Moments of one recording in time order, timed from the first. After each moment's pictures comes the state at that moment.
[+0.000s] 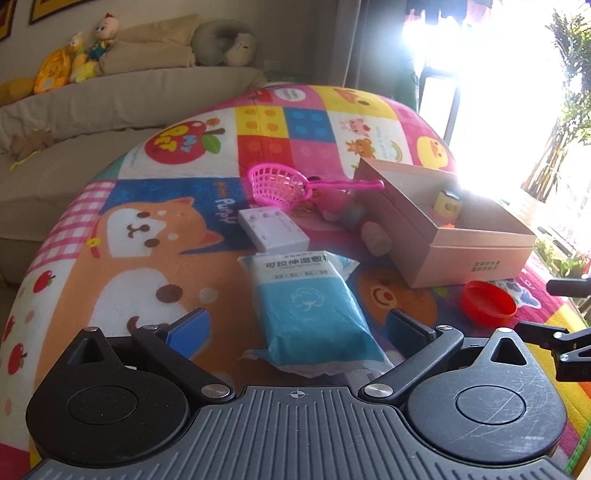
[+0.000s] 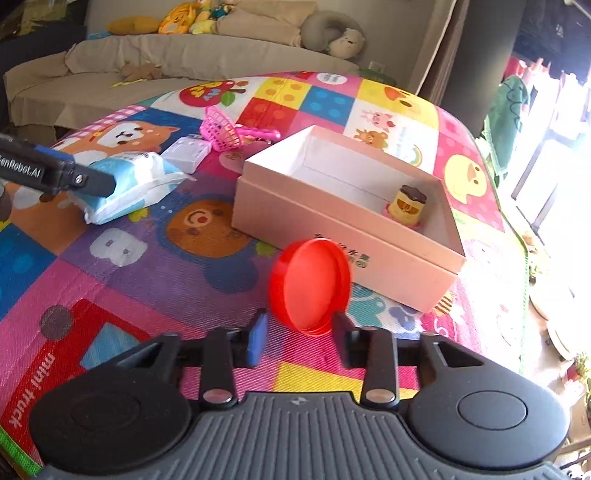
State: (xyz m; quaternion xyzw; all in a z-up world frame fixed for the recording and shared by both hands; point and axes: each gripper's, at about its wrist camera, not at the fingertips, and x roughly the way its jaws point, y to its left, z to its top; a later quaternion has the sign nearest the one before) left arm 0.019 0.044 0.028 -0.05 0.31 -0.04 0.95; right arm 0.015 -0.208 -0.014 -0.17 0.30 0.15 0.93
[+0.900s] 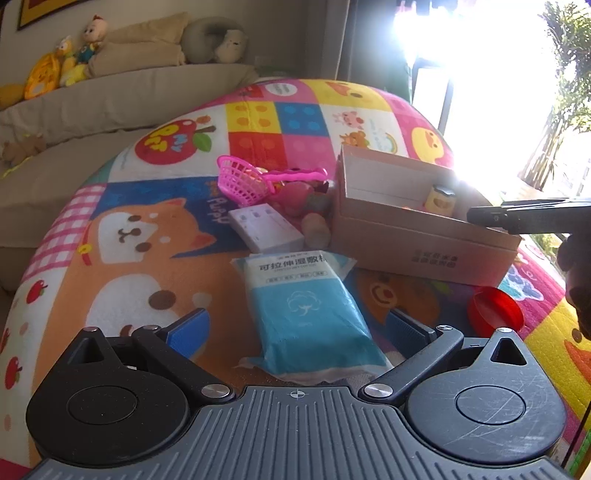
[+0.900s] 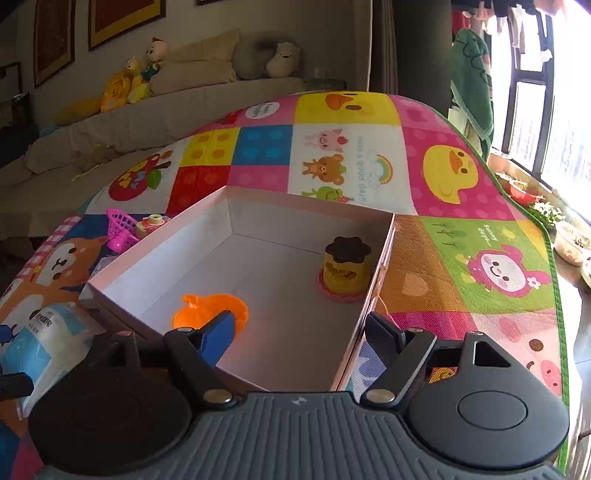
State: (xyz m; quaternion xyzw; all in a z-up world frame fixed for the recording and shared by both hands) left arm 0.028 0.040 0.027 -0.03 0.31 -0.05 0.95; right arm 0.129 -0.223 0.005 -0.05 0.29 0.16 0.94
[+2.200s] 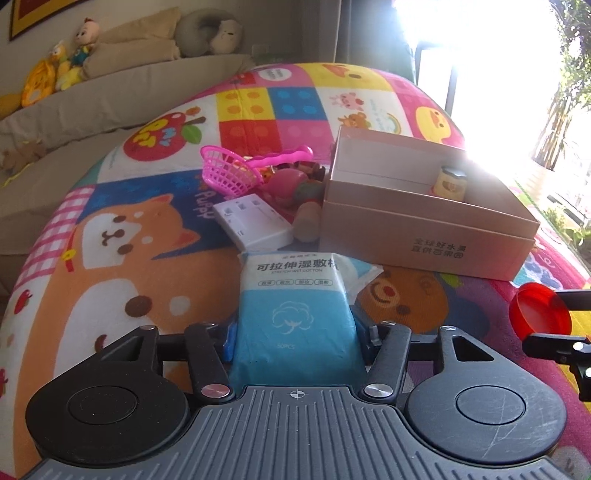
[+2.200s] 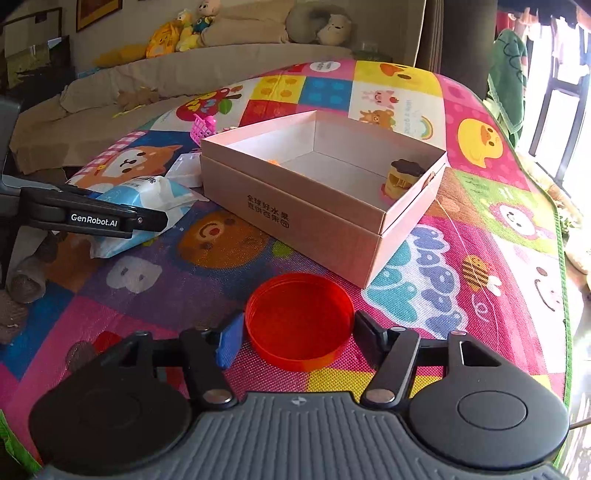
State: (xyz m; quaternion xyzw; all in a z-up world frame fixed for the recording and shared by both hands) left arm 0.046 0.017 0.016 0.00 0.33 -0.04 0.94; right arm 0.028 -0.211 -0.022 -0.10 0.35 0.19 0.91
